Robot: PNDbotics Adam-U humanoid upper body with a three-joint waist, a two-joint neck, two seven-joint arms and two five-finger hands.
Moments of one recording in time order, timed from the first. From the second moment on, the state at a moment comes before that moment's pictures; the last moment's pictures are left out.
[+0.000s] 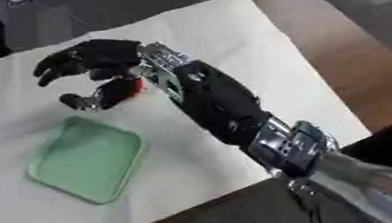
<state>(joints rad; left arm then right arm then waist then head) -0.46 0.45 -0.11 -1.99 -0.49 0.05 0.53 -0.96 -0.22 0.30 -0.93 0.98 -0.80 0.04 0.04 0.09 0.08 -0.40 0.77</state>
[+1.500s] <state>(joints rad) -0.53 0.37 -0.11 -1.99 -0.47 0.03 0.53 -1.02 -0.23 0.20 -0.71 1.38 -0.80 -0.20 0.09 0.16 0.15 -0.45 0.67</state>
